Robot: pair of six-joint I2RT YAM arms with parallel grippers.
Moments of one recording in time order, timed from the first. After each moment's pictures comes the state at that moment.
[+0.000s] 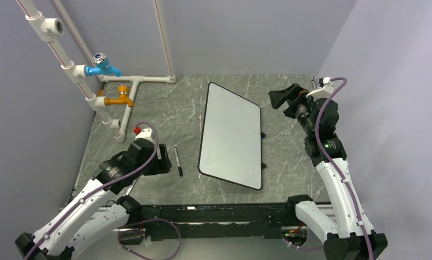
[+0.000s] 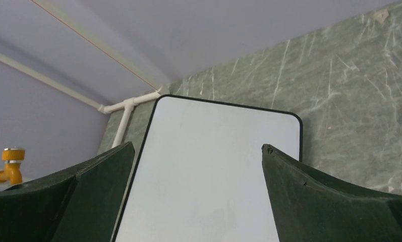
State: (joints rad) left arm -0.59 0.68 0.73 -0.87 -0.19 -0.61; right arm 0.11 0.89 0.97 -0.16 -0.12 0.59
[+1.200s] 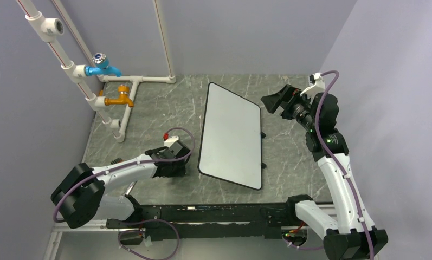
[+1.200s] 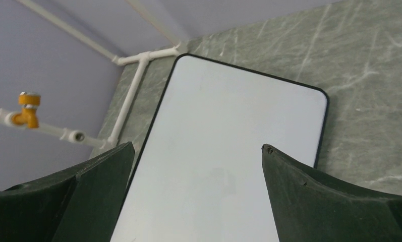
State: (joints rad) left arm -0.79 1.28 0.62 -0.51 -0.31 -0.84; right arm 0.11 0.93 1.05 -0.31 -0.27 0.54
